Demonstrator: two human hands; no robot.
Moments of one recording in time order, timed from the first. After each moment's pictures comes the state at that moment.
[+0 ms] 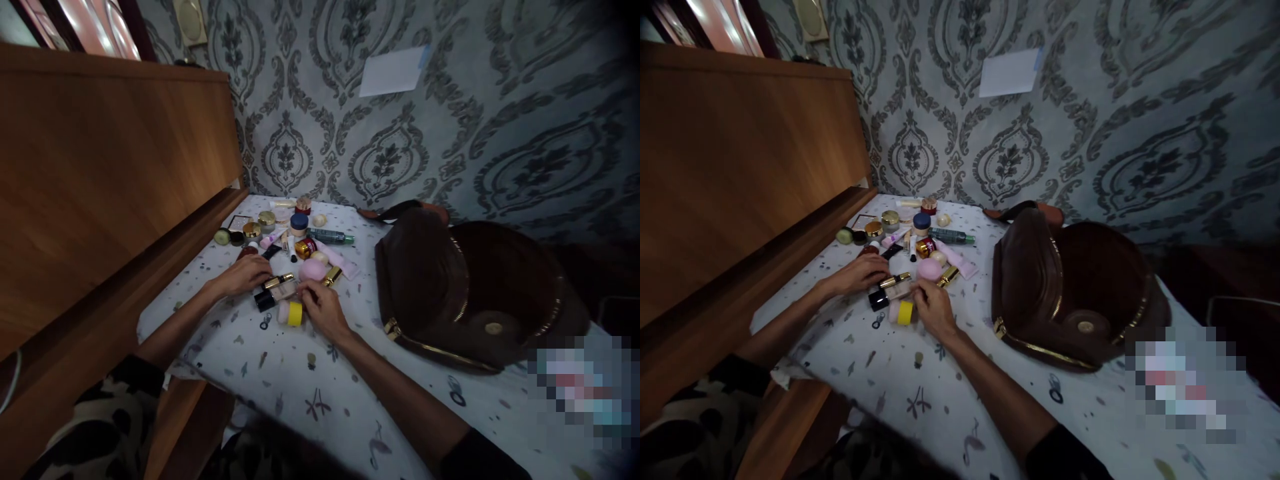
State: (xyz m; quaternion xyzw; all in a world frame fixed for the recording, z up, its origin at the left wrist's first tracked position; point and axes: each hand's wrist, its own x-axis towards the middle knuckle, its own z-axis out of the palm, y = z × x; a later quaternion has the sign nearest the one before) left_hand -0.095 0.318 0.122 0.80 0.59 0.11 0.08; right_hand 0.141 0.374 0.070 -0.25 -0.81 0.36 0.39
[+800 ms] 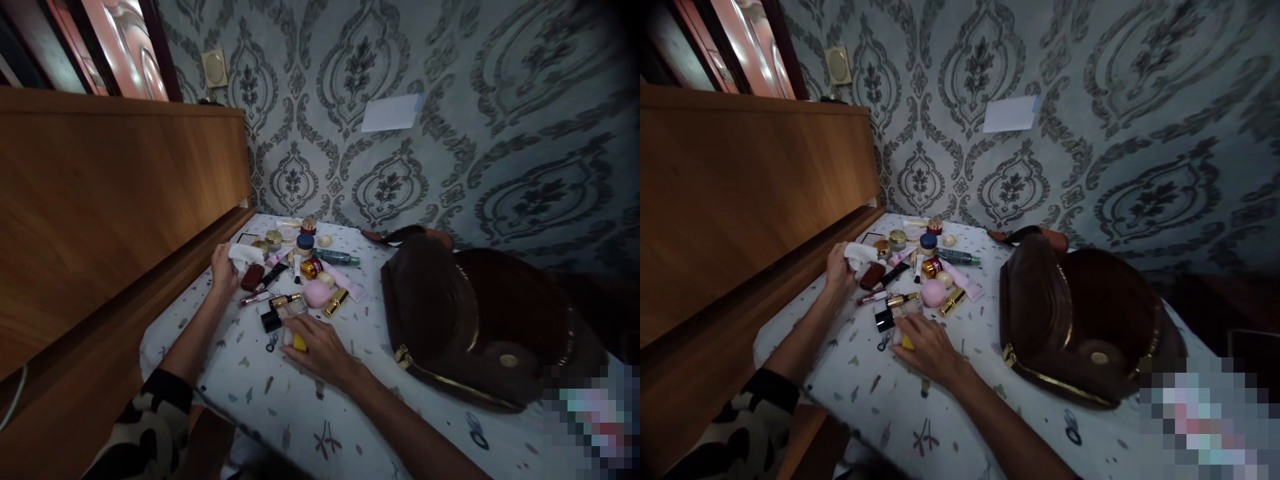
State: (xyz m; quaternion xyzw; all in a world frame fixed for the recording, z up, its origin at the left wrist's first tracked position) left_hand -0.138 0.355 0.110 0.24 0.45 0.85 0.13; right_hand 0.145 0.354 0.072 -0.07 -0.94 0.09 0.32
